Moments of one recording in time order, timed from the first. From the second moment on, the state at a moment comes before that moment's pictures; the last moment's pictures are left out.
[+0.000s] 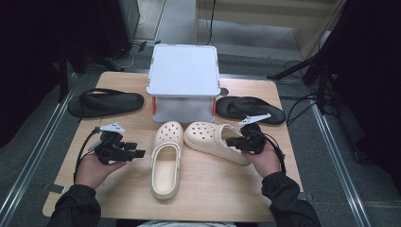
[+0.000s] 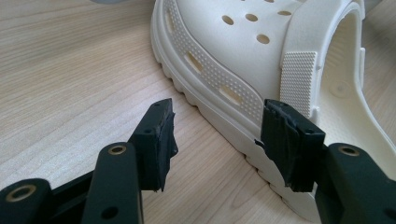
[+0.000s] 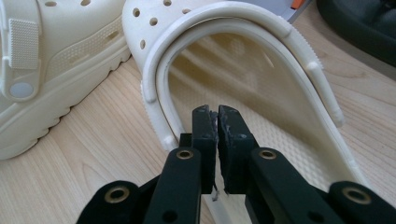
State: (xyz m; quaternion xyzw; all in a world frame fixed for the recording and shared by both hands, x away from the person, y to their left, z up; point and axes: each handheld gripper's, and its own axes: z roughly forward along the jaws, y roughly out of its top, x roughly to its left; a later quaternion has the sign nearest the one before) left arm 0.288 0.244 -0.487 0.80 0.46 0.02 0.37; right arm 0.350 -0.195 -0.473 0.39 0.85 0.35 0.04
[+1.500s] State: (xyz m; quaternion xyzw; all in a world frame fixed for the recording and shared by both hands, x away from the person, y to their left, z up) left arm 0.297 0.216 -0.498 0.82 0.45 -0.05 0.36; right arm 0.325 -0.144 -0.474 0.32 0.88 0.36 -0.02
